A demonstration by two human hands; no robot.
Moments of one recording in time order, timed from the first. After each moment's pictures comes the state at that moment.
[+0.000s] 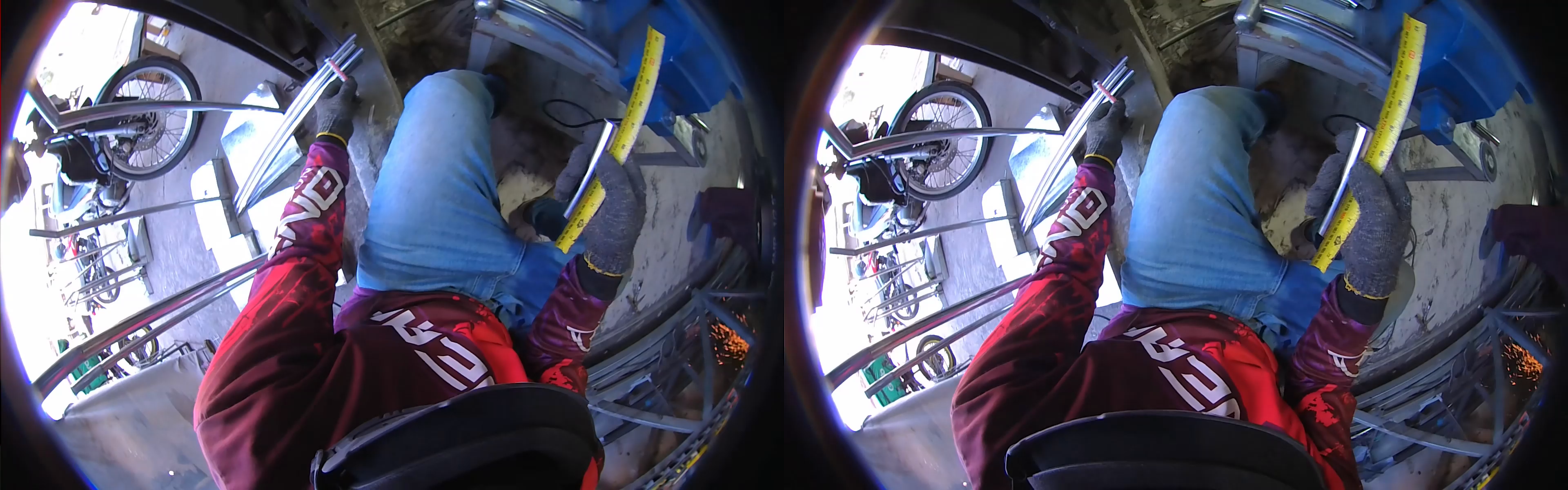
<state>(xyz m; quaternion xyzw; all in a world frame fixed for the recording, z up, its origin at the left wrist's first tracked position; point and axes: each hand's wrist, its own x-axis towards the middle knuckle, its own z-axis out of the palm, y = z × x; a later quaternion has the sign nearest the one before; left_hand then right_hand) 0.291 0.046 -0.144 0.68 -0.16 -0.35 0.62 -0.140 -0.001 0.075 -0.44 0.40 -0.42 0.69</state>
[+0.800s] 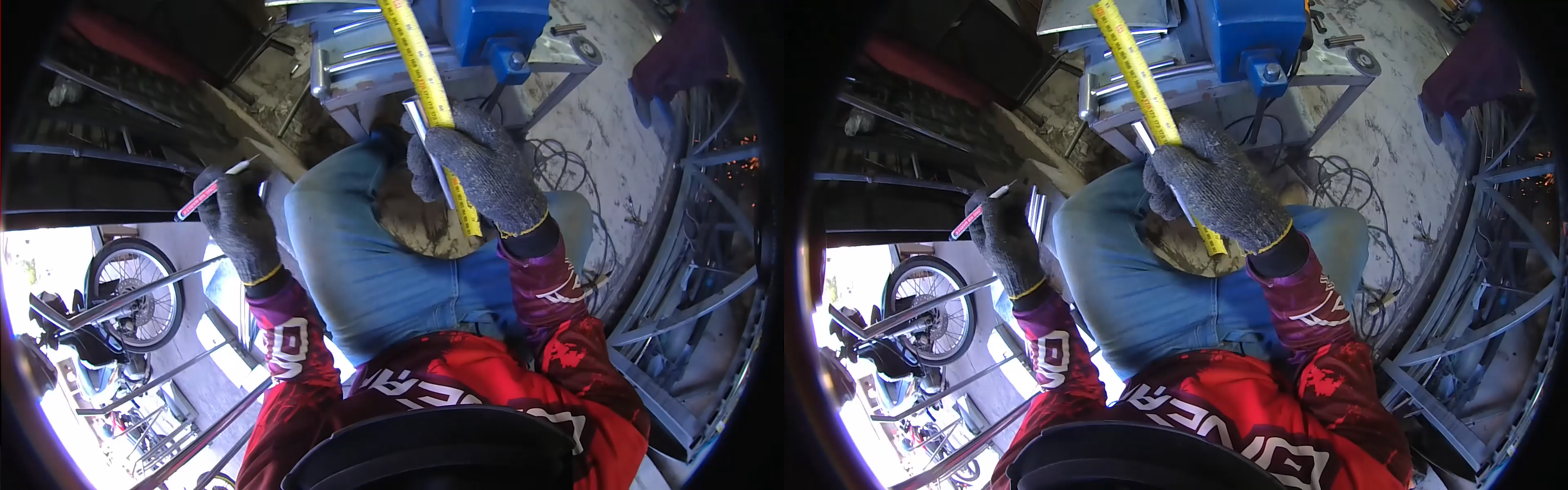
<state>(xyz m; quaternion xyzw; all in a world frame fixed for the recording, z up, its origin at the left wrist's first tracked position) 0.176 0.030 0.090 0.51 -0.43 -0.19 0.72 -0.112 -0.007 0.116 -0.43 0.29 -0.46 0.72</state>
